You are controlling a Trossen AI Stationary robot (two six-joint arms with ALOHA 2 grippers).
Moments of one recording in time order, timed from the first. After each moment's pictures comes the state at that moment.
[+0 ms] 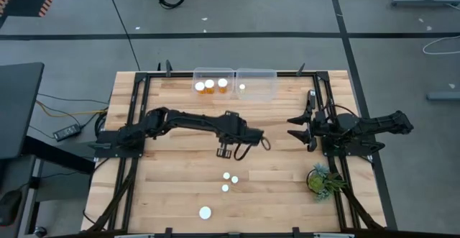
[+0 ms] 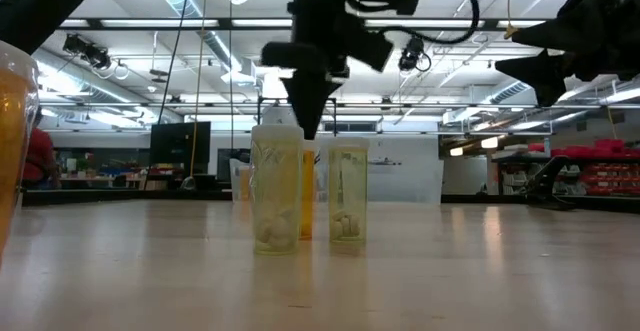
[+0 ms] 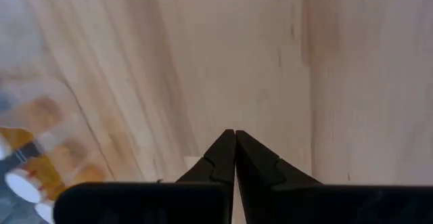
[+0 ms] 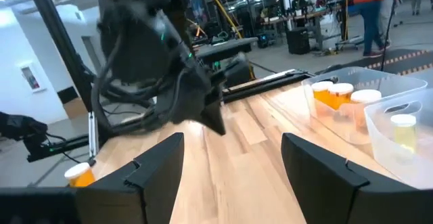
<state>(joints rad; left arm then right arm) -0.08 2.29 2.11 -1.43 -0.32 0.11 0.15 0.01 0.02 0.04 0.27 0.25</state>
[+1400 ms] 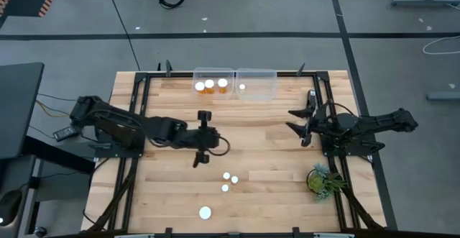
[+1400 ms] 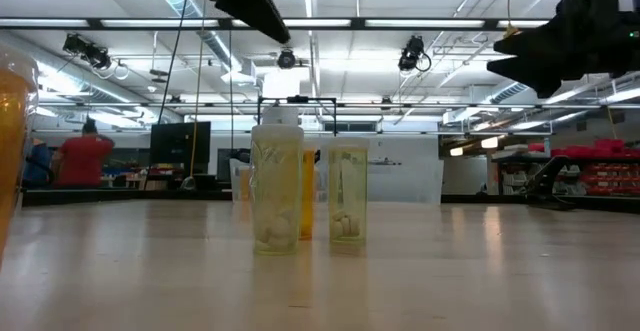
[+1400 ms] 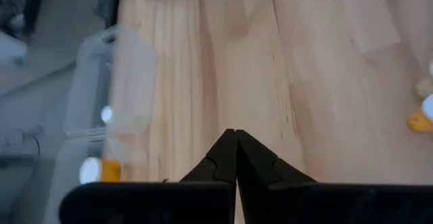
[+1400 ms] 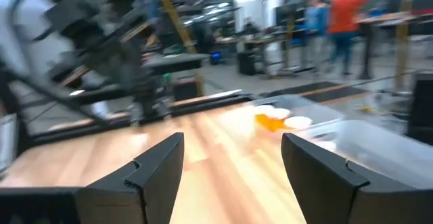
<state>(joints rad) -0.25 1.47 1.20 -0.55 -0.51 0.18 0.15 0.13 0.02 0.17 0.44 0.08</state>
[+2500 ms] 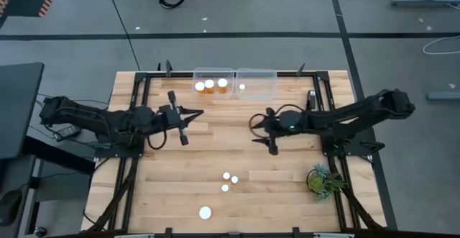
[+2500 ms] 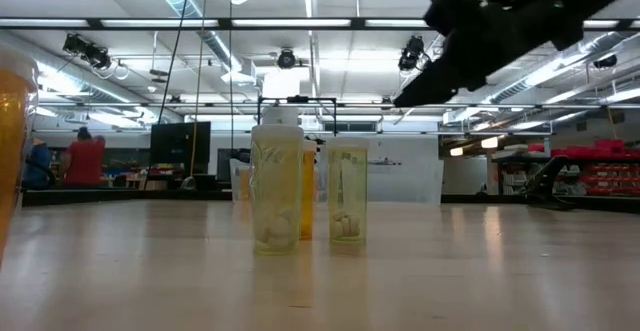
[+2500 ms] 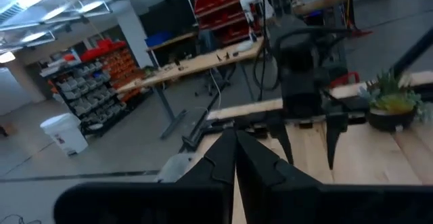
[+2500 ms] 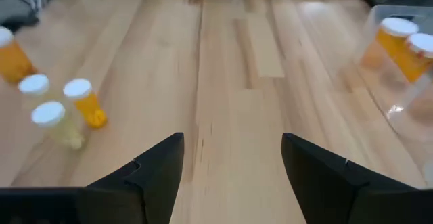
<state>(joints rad) -0.17 0.92 0.66 0.28 -0.51 0.32 0.02 1.26 0.55 0.22 0.04 -0.02</state>
